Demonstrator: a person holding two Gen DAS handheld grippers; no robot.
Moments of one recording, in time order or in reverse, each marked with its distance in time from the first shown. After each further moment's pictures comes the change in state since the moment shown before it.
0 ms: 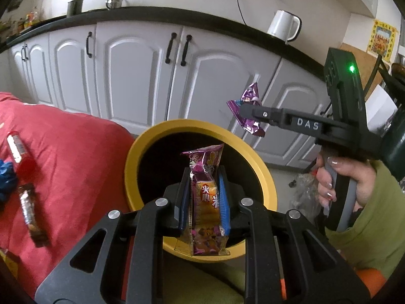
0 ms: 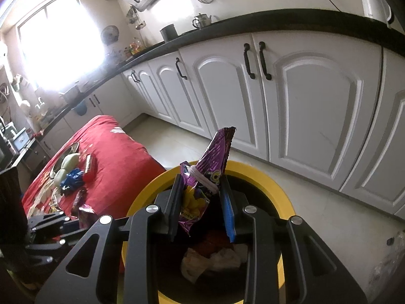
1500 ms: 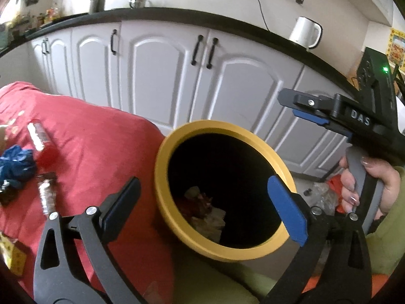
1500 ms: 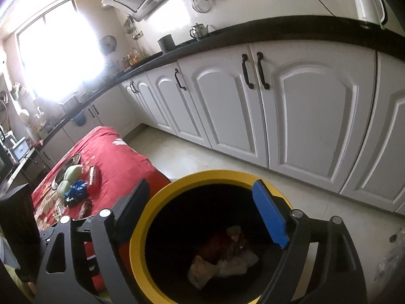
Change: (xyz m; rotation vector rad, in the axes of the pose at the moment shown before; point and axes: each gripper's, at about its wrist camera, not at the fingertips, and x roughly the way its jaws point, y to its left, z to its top) left arm -0.012 0.021 -0.004 -0.065 -0.039 0.121; right arm -0.013 0.013 0.009 0.016 -0.063 -0.006
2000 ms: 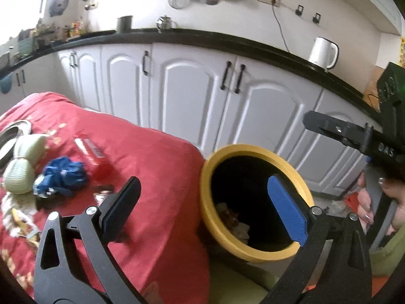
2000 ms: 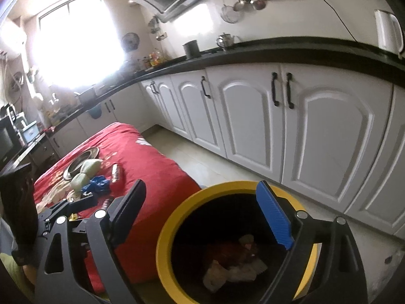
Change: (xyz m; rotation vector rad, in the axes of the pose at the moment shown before) left arm -0.049 0.029 0.004 -0.029 -0.117 0.140; right arm -0.014 0.058 0.002 -0.123 -0.040 0.052
